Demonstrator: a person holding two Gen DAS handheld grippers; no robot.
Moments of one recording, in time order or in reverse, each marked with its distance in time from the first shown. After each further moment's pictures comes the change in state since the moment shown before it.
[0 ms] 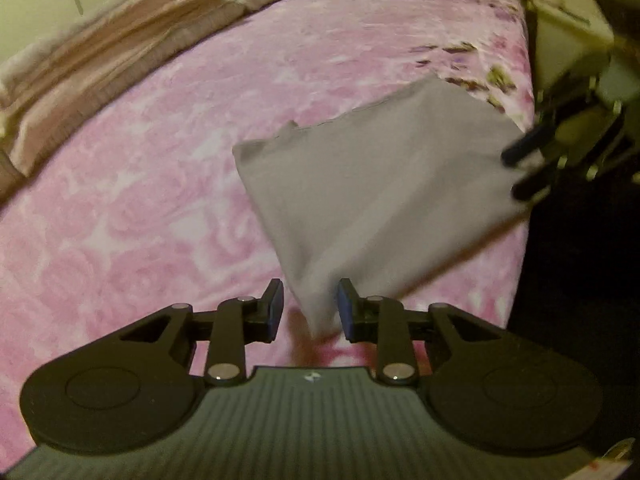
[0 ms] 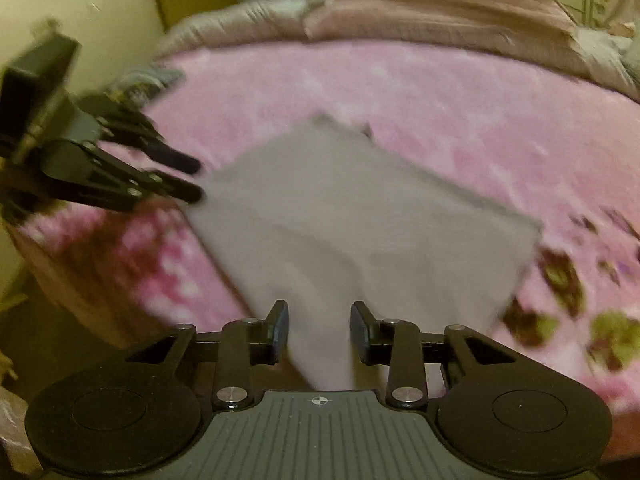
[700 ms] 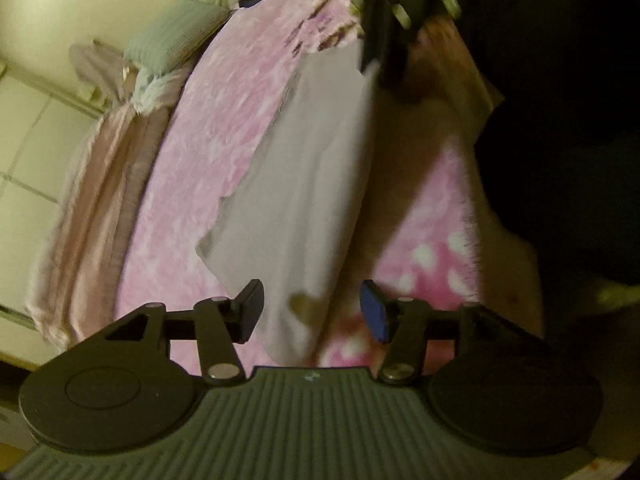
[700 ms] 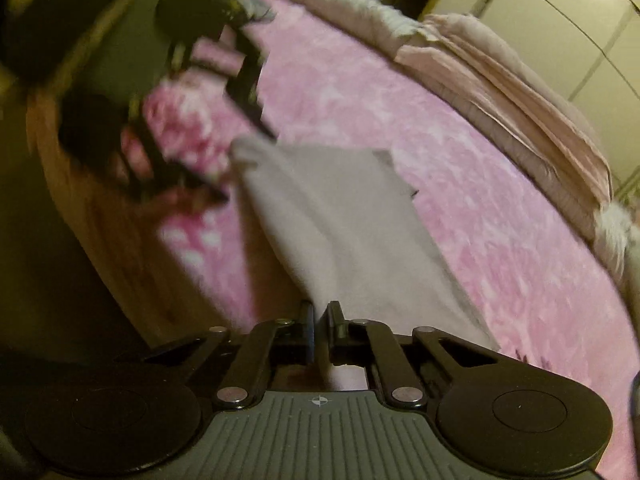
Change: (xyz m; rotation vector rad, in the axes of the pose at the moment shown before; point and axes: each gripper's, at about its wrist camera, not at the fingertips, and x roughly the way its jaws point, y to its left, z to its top) left arm 0.018 -0.104 -0.014 0.674 -0.037 0.223; right arm -0.009 0.049 -0.003 -0.466 0.000 -0.113
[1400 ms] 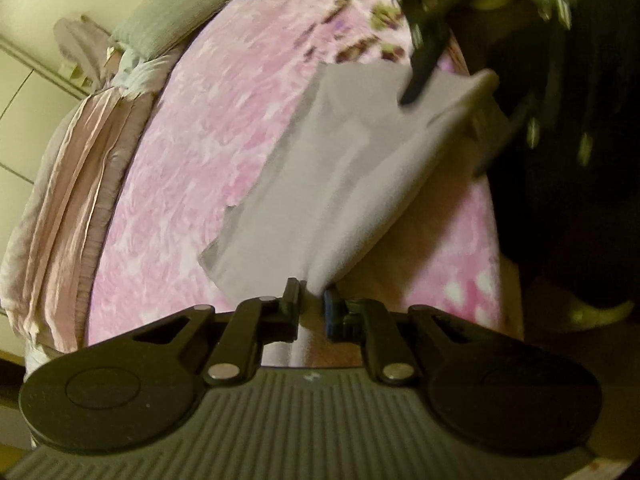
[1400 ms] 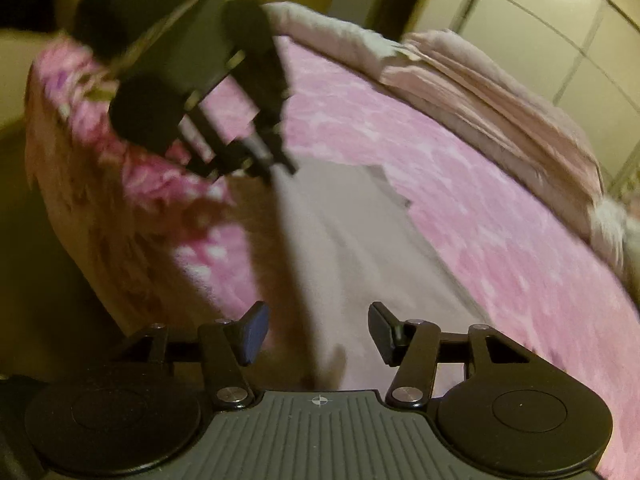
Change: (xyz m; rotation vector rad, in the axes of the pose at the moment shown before) left arm 0.015 0.062 0.017 -0.119 0.012 -0.143; right arm 0.005 0.024 -0.013 -0.047 -0.078 -0.052
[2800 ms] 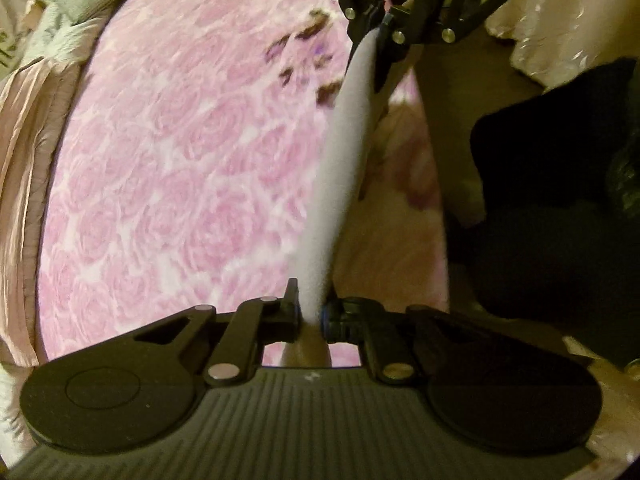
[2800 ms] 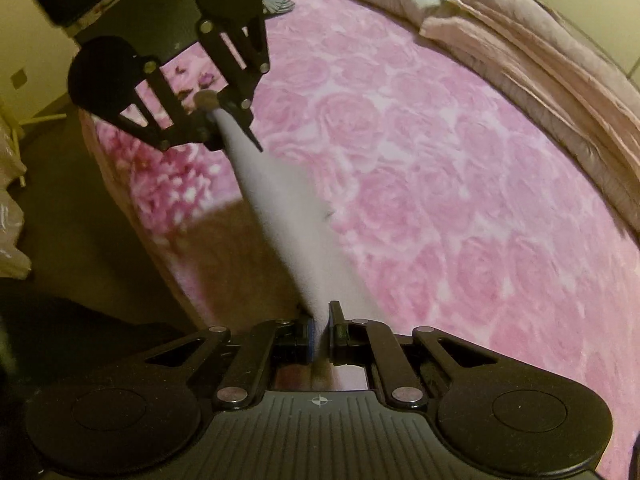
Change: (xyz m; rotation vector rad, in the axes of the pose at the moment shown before) left arm -0.038 0.104 0.101 -0.003 0.184 -0.371; right arm -0.056 -0.164 0.081 0.010 0.275 0.317
